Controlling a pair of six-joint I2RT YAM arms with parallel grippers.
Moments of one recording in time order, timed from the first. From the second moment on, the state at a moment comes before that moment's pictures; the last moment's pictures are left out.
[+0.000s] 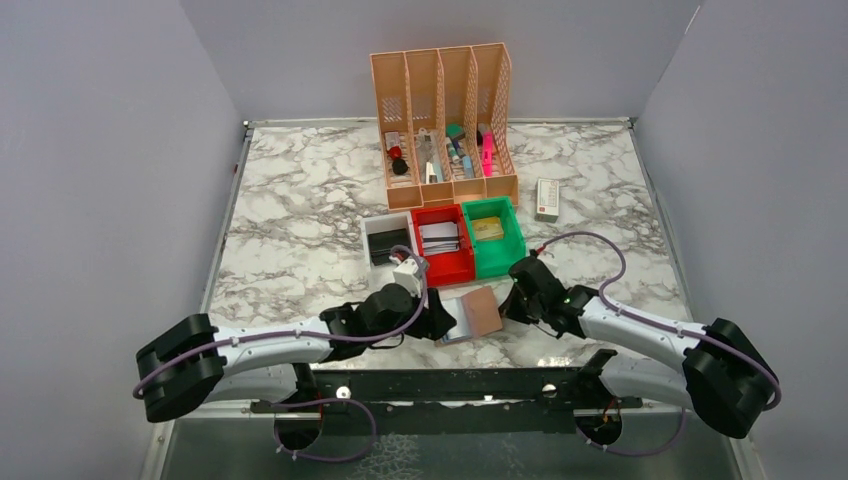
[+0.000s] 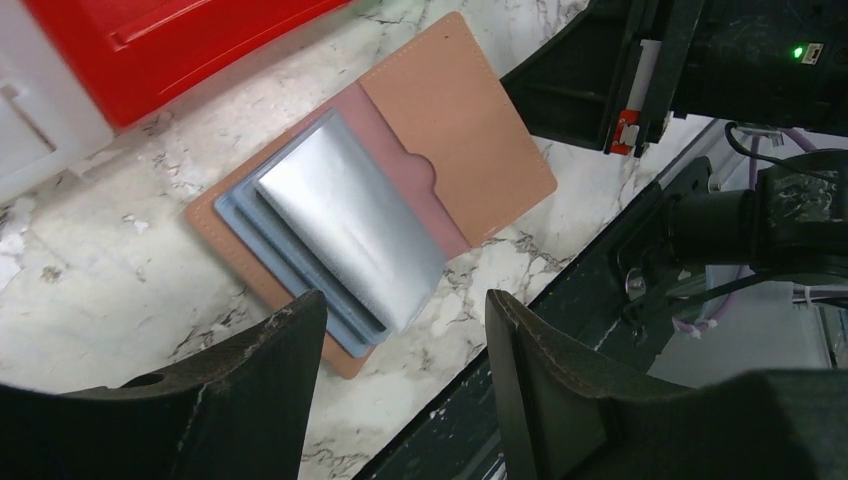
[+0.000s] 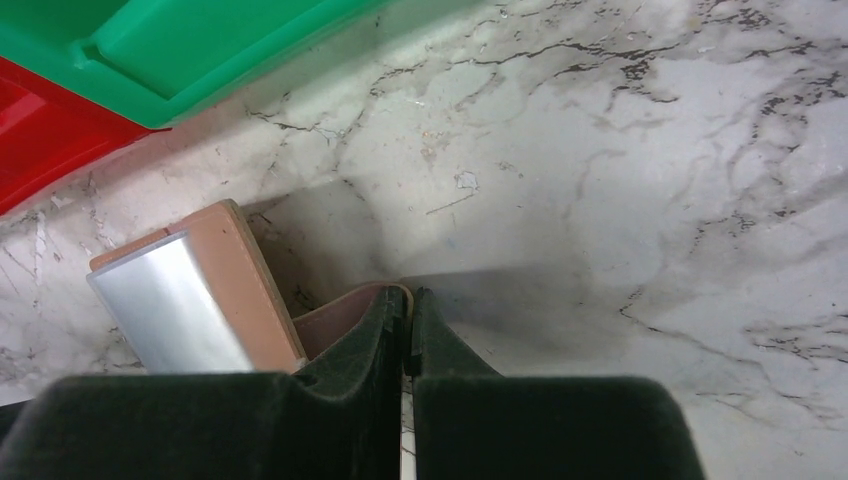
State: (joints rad) left arm -1.12 1.08 0.37 0.20 -0.13 -0.80; right arm 0.74 1.12 0.43 -0.28 0.18 0.95
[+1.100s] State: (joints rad) left arm -1.13 1.38 0.50 0.27 -0.09 -0.81; right arm 0.74 1.06 0.38 -0.28 0.16 0.94
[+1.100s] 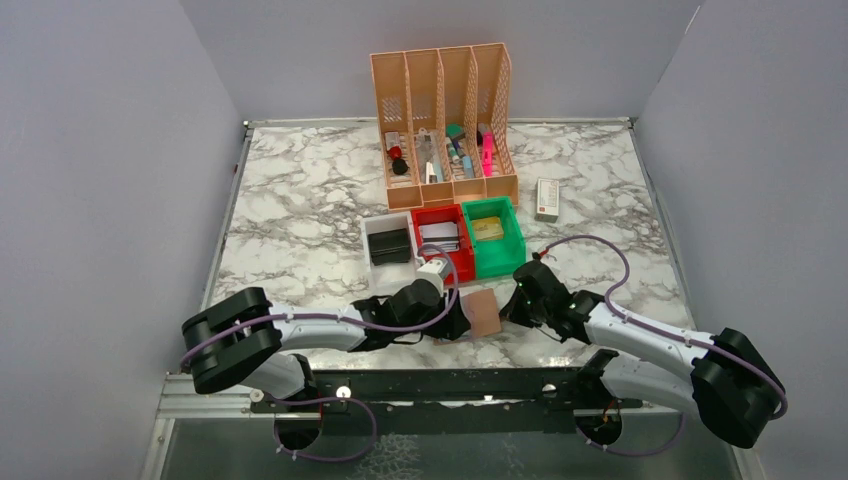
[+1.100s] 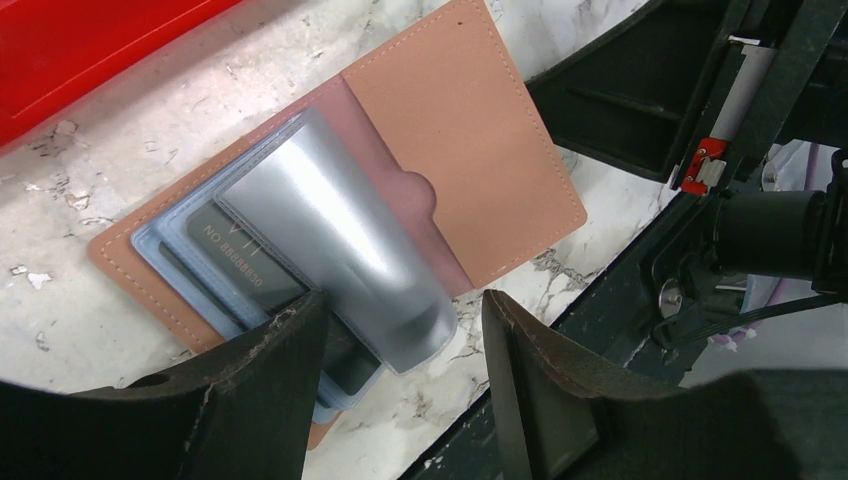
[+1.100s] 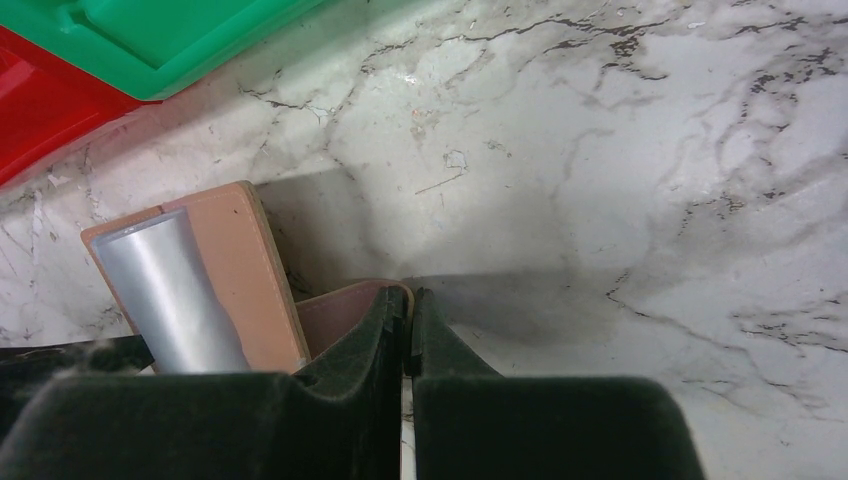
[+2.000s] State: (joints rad) left arm -1.17 1.53 0.60 0.39 -0.03 -0.81; right arm 0.74 0.82 0.39 -0.33 0.06 0.85
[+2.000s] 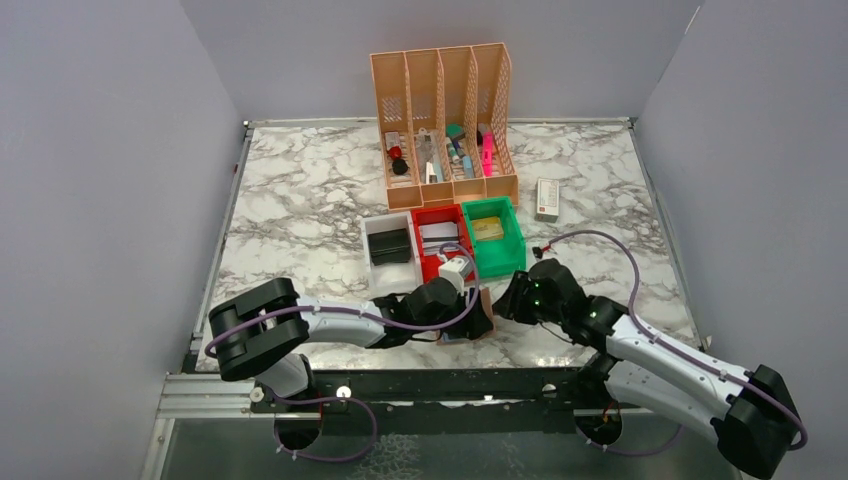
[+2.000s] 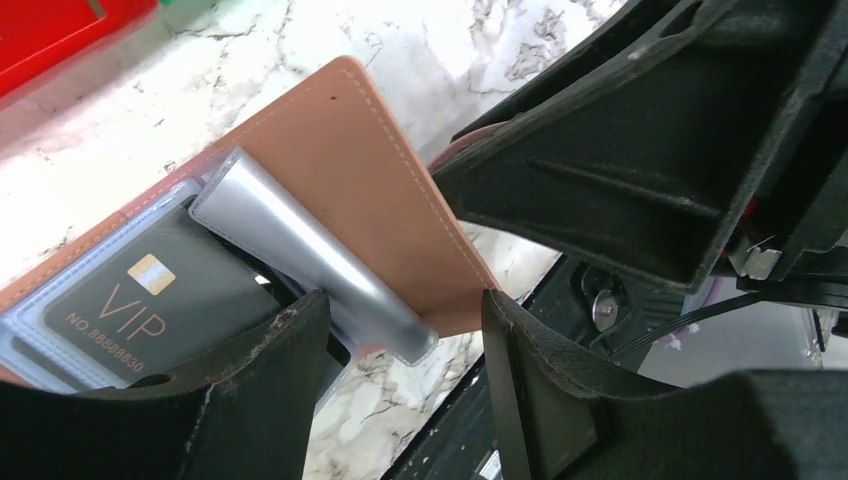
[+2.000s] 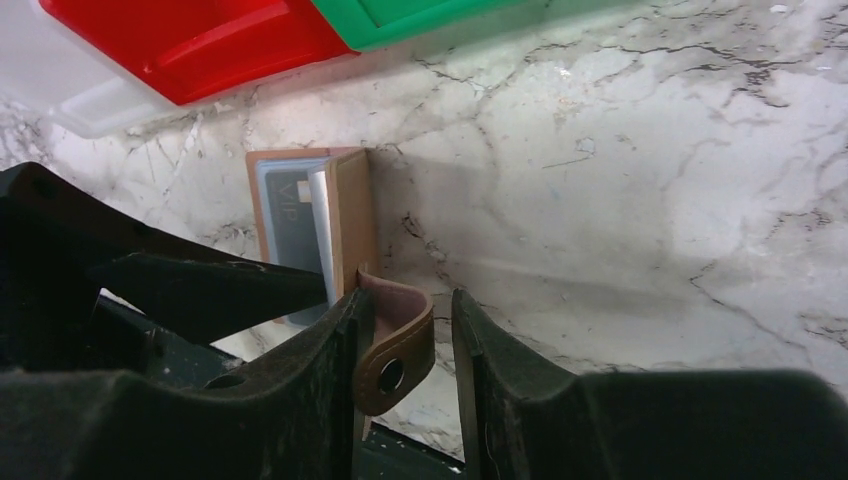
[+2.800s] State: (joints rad) left arm -1.18 1.53 0.60 0.41 -0.03 -0.81; right arm 0.74 0.87 0.46 -0.33 0.01 0.79
